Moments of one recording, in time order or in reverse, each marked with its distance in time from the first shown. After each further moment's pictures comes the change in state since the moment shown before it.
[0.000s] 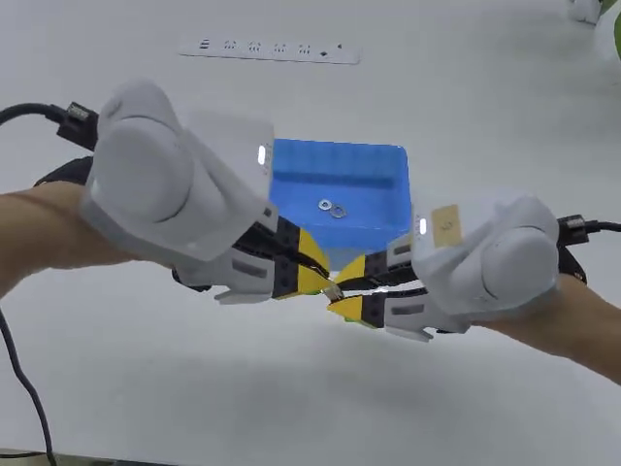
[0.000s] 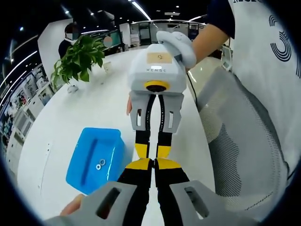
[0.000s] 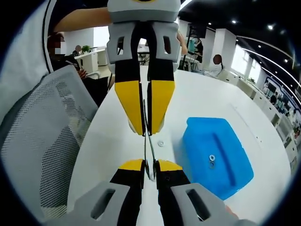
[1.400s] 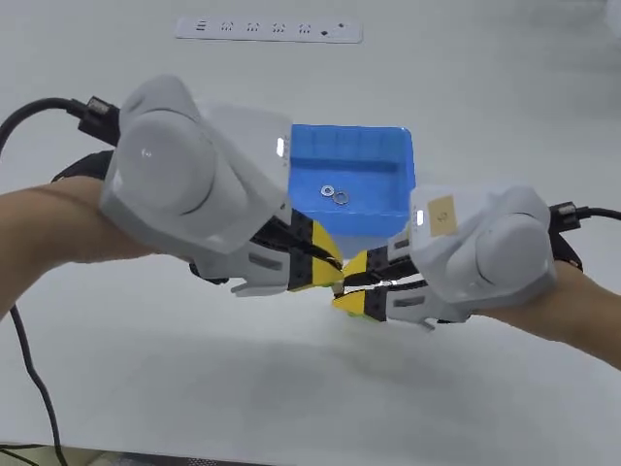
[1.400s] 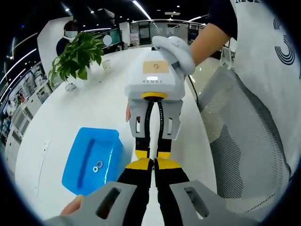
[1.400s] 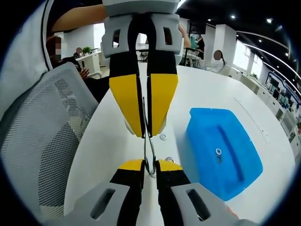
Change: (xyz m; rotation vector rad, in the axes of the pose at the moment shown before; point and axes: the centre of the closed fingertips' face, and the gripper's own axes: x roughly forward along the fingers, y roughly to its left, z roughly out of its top) left arm 0.013 0.004 0.000 -0.013 0.004 -0.018; right arm 0.008 0.001 -0.015 0.031 0.010 0.040
